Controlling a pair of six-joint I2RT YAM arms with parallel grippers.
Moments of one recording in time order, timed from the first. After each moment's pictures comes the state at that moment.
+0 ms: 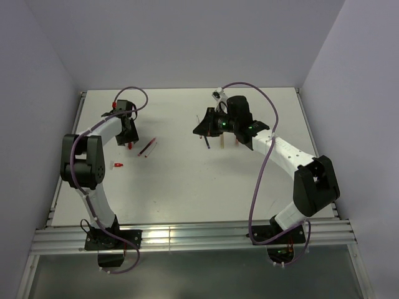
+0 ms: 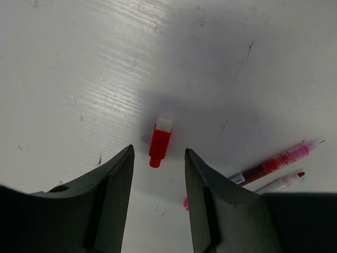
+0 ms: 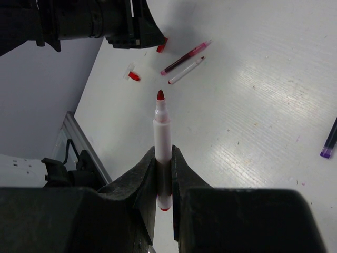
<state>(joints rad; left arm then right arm) -0.10 1.89 1.31 -0.54 -0.23 -0.38 0.48 1.54 1.15 -0.07 -0.52 0.53</state>
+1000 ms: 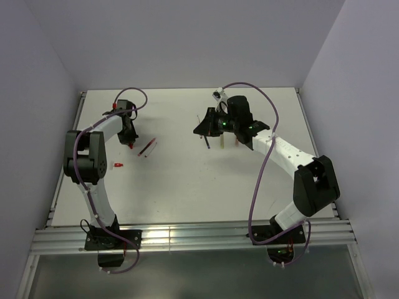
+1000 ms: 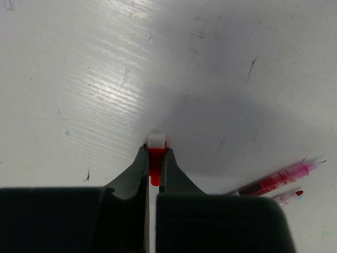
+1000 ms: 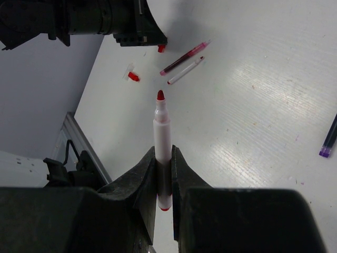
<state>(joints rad) -0.09 1.97 1.36 -0.54 -0.20 -0.41 0.47 1.54 1.15 -0.07 -0.52 0.54</state>
